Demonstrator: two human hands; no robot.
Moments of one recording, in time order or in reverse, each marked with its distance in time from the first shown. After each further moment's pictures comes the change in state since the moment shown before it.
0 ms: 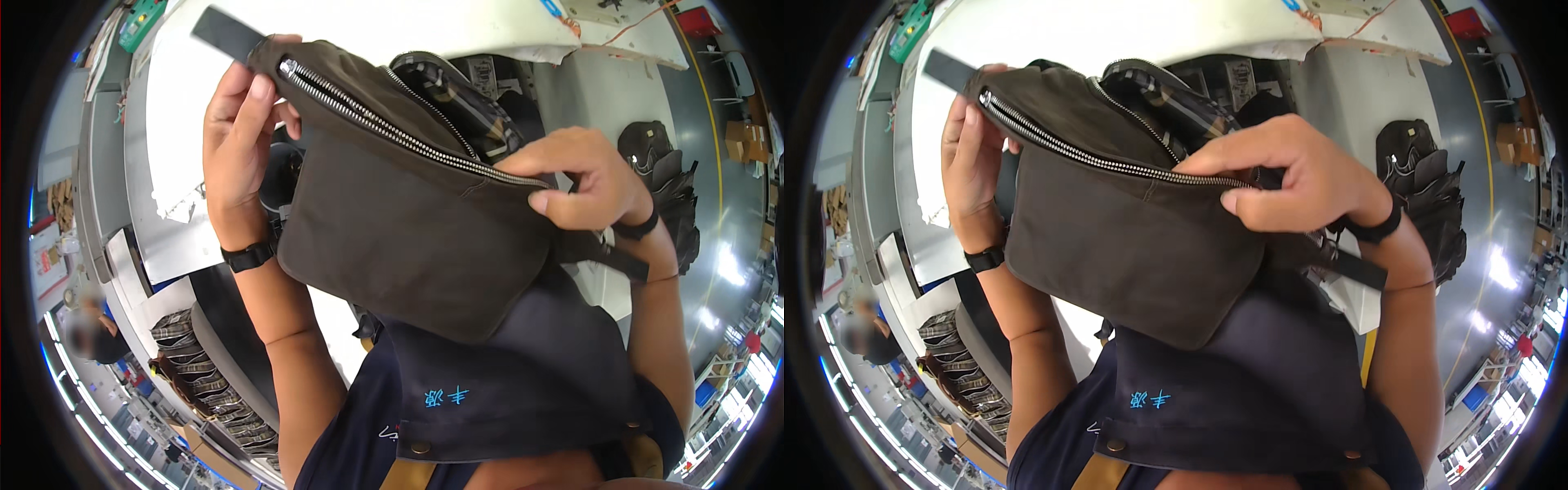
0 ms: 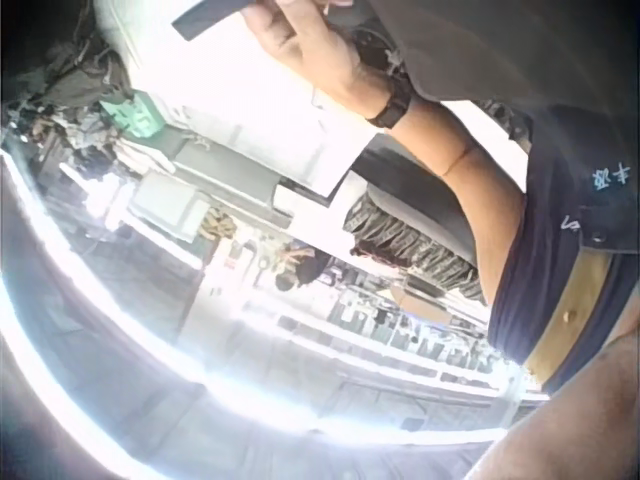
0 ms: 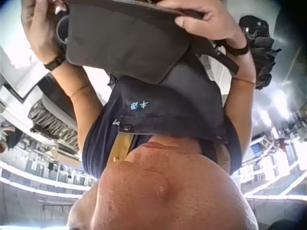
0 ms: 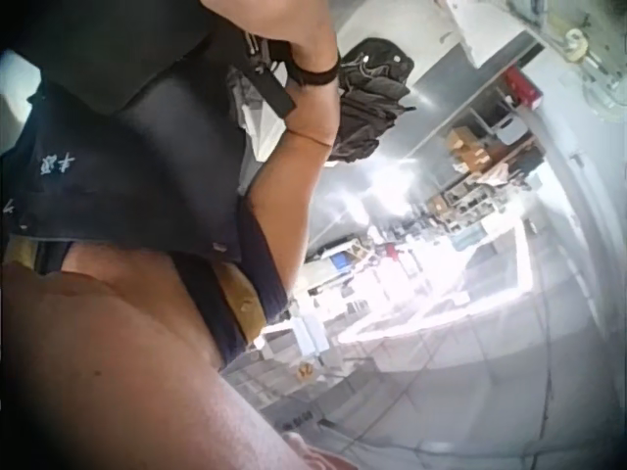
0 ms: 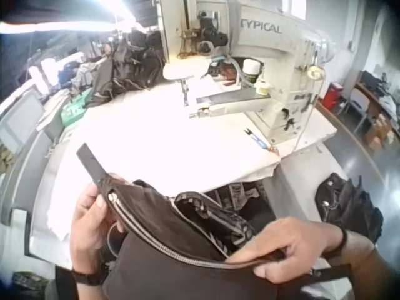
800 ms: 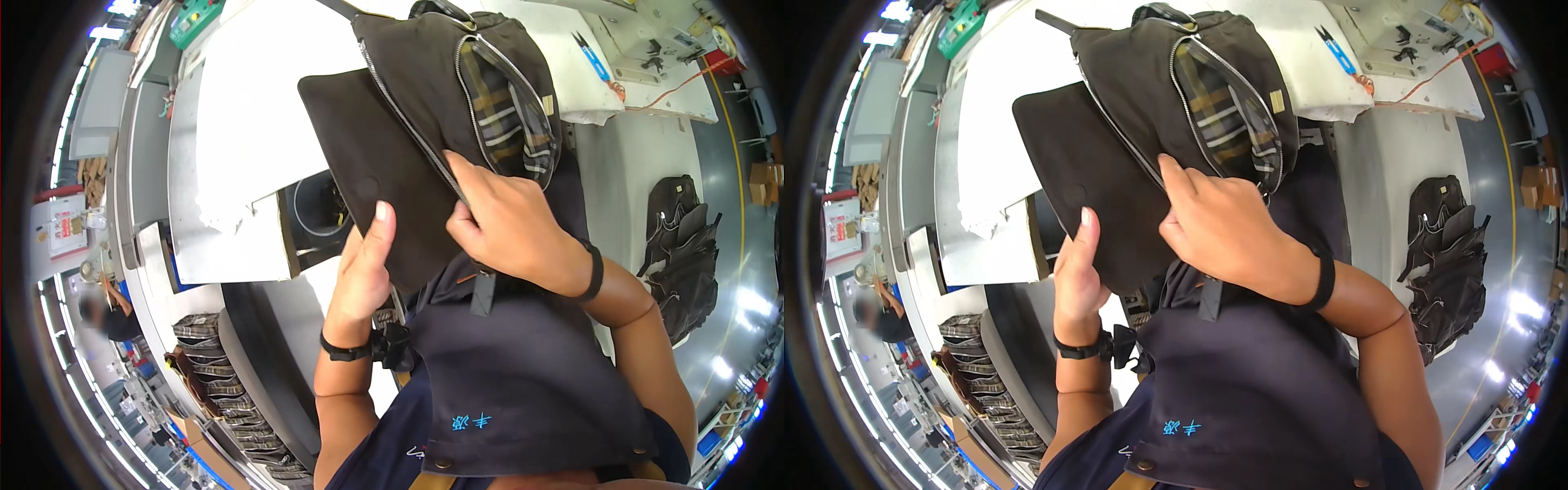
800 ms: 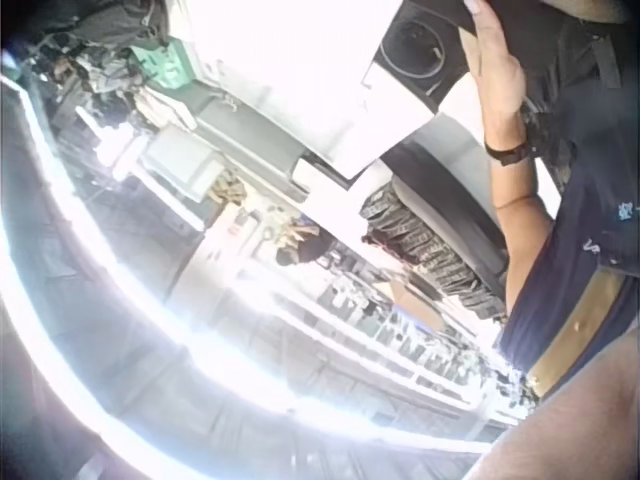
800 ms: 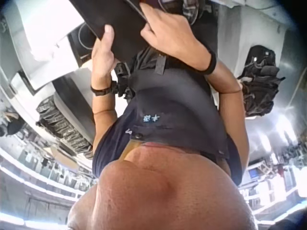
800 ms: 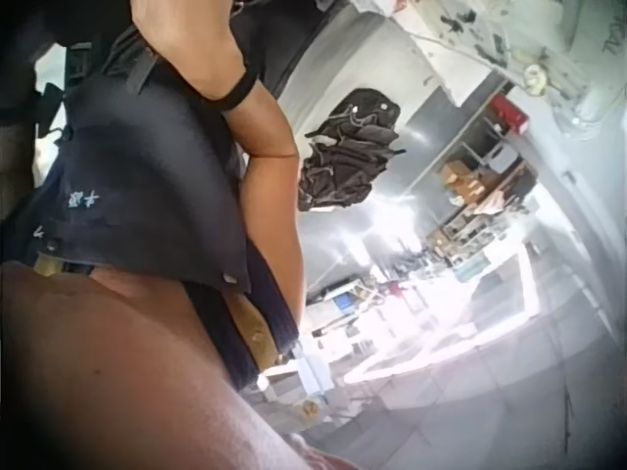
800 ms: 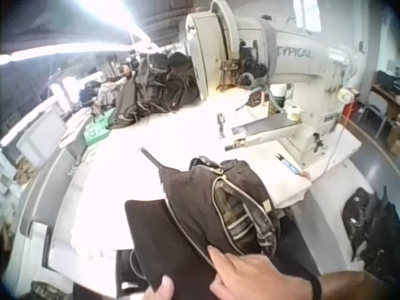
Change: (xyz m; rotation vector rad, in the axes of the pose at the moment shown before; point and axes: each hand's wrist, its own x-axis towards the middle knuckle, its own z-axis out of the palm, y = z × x) left_hand -0.077 0.000 0.061 -0.225 0.308 -0.418; right_hand 0.091 0.029 0.090 -0.620 0.367 0.156
